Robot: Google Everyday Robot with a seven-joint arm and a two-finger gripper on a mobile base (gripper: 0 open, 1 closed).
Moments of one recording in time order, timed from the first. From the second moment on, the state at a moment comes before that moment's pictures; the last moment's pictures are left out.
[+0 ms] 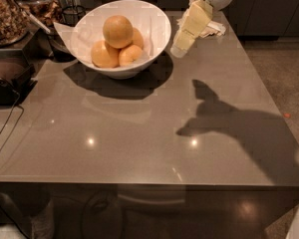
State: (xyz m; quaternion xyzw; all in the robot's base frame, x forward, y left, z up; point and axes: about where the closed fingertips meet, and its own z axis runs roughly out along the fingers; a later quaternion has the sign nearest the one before) arm 0.604 -0.092 1.002 -0.57 0.78 0.09 0.23
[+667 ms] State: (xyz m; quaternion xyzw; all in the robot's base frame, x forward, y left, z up) arm 0.658 -0.038 1.000 -0.57 0.77 0.12 0.25
